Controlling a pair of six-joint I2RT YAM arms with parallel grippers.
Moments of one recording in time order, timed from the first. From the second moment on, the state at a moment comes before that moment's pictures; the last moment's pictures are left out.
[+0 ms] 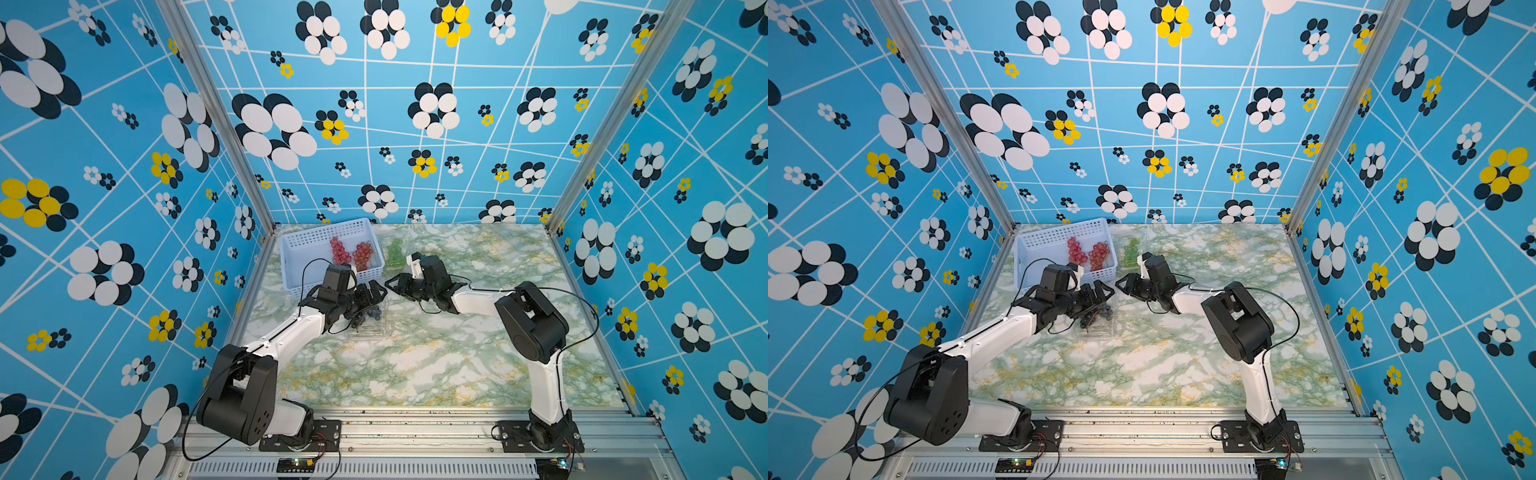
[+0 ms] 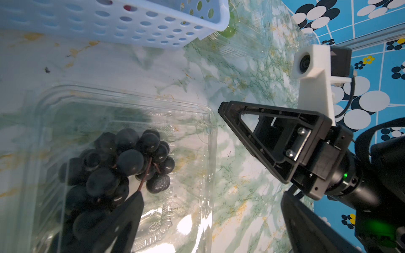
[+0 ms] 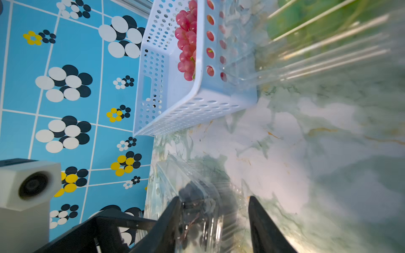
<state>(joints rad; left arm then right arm) -0.32 1.41 0.80 -0.16 0.37 -0.75 0.63 2.09 1.25 0.33 -0.42 0.90</state>
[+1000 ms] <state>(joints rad) -0.32 1.42 0.79 -0.13 0.37 -0.75 0.63 2.15 1.22 0.48 -0.46 0.97</state>
